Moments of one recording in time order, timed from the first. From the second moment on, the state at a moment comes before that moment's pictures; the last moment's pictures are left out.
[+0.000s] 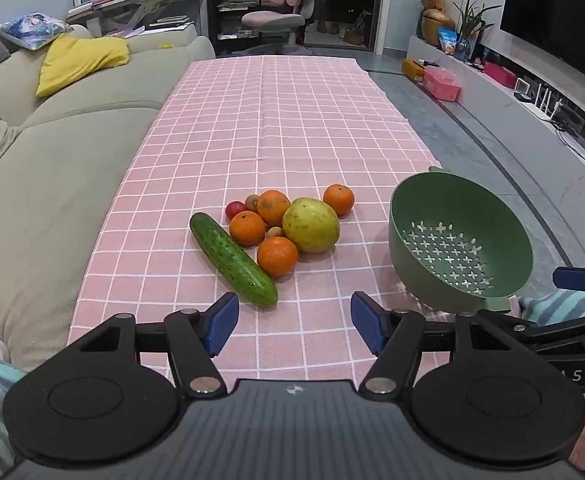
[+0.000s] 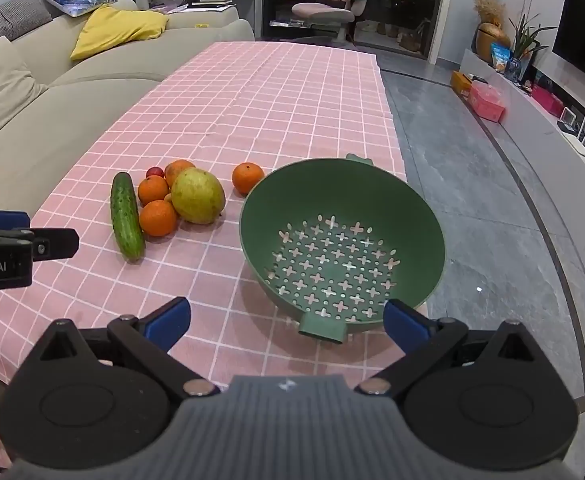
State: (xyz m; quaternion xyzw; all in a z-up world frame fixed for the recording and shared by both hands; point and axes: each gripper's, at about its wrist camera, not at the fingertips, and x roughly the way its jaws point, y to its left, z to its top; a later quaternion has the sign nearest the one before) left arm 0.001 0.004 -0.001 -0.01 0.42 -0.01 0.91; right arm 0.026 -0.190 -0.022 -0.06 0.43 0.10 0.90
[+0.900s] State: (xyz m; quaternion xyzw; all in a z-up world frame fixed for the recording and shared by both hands) left arm 0.000 0.000 -0.004 0.00 0.42 -0.01 0.91; right arm 0.027 -0.190 -0.022 -0.05 0.43 0.09 0.90
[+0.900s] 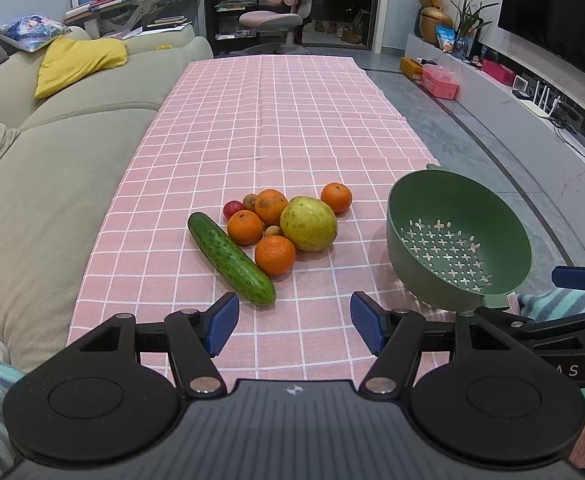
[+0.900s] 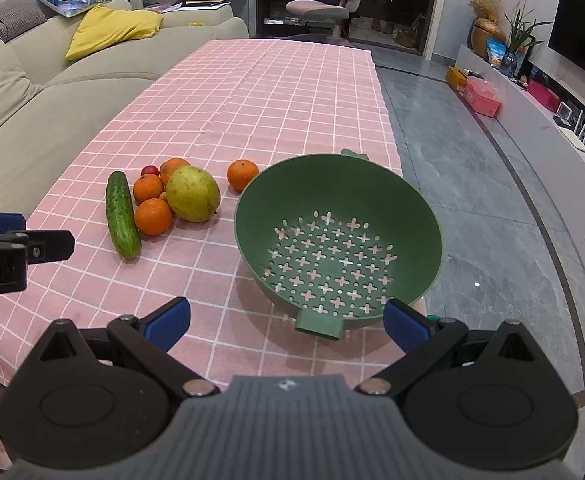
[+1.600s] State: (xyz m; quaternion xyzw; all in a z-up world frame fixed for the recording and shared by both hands) left arm 0.000 -0.002 -0.005 0.00 0.42 -0.02 0.91; right arm 0.029 -0.191 -0.025 -0.05 0.44 0.09 0.89
